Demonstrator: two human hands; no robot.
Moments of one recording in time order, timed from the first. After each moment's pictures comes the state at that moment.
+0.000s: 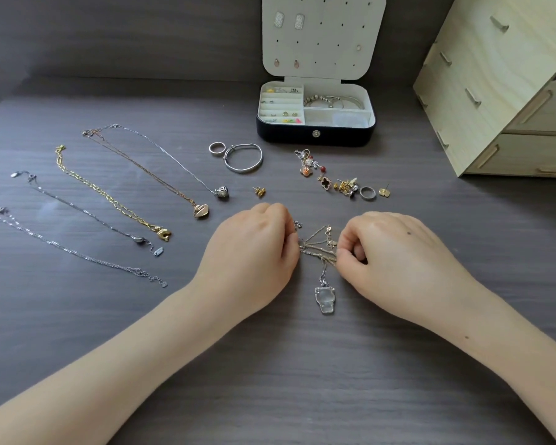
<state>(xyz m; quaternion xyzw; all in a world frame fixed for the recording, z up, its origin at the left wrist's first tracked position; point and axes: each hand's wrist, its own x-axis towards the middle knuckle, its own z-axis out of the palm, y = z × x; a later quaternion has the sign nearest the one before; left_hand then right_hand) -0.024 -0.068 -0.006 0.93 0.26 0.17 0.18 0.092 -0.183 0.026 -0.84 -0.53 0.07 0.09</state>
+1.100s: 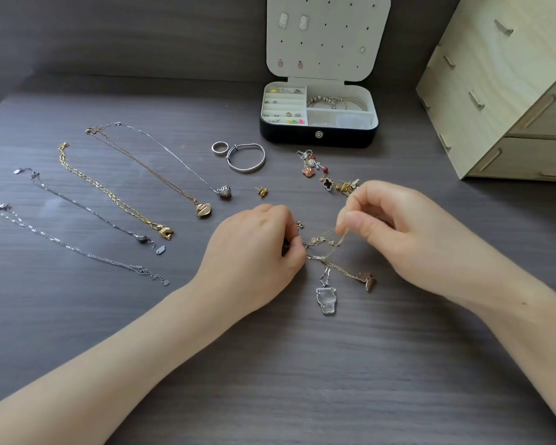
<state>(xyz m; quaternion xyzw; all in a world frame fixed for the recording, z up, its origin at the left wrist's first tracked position) -0.023 -0.066 -0.010 0.93 0.26 0.18 0.18 0.115 -0.180 0.029 -0.75 -0.51 0.23 0.35</state>
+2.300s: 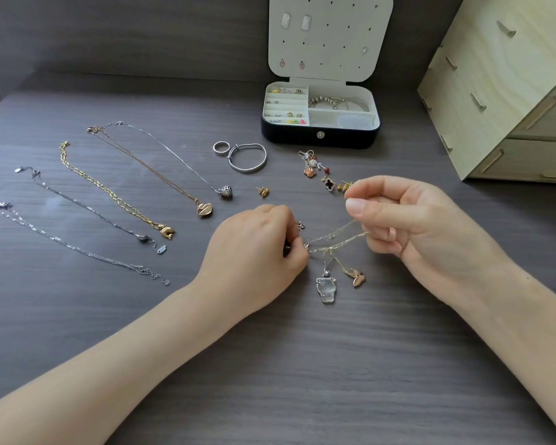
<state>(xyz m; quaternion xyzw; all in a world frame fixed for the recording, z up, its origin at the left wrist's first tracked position) -0.022 -0.065 -0.013 0.93 0.26 0.19 0.17 0.118 -0.176 0.026 -0.62 -0.28 0.42 0.60</state>
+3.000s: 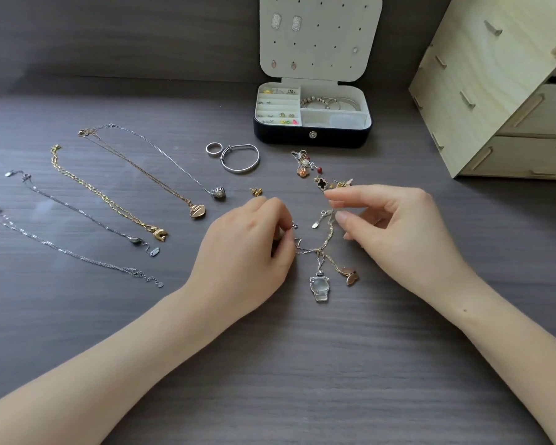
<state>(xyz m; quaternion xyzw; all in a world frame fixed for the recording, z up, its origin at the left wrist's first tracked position) -0.026 -0.063 -0.015 0.93 0.24 0.24 0.16 0.114 -0.178 0.006 -0.78 -0.43 0.12 0.43</state>
